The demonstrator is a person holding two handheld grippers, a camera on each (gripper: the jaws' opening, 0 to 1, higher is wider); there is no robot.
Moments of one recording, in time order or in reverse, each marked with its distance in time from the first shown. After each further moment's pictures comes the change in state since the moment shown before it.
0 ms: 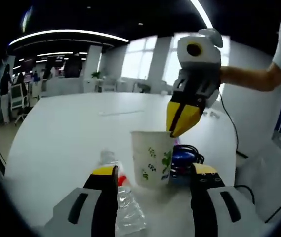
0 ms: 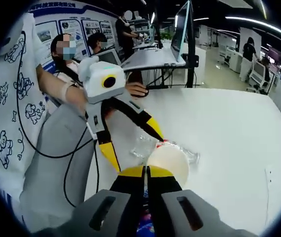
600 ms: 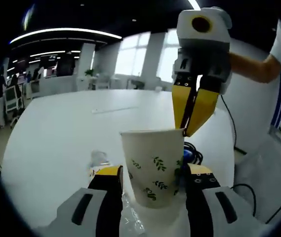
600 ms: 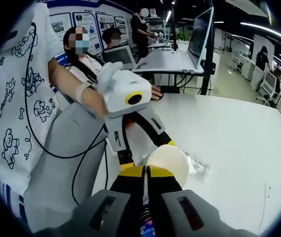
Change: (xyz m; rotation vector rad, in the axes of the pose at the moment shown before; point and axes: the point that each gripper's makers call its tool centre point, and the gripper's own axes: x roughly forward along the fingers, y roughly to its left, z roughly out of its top) left arm 0.010 -0.008 -0.007 0.012 0.031 -0.039; right arm 0.004 0.024 0.019 -0.071 0.014 0.073
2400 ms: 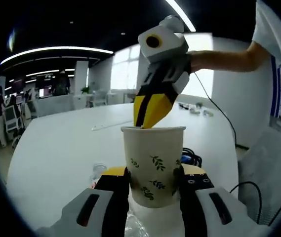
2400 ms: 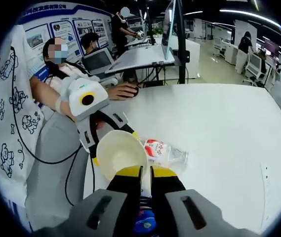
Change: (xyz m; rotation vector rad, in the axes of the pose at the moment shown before) left arm -0.002 -0.007 0.013 0.128 -0.110 -0.004; right arm -0.016 -0.051 -0.017 0.145 0.025 -0.096
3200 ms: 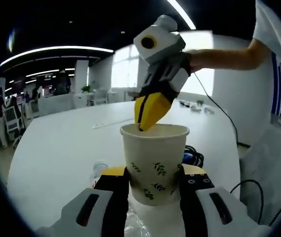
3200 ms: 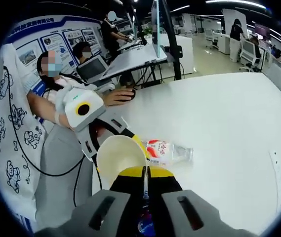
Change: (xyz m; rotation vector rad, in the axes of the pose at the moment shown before) left arm 0.003 0.001 -0.005 0.006 0.025 0.008; right arm 0.004 -0.001 0.001 0.143 -0.022 0.027
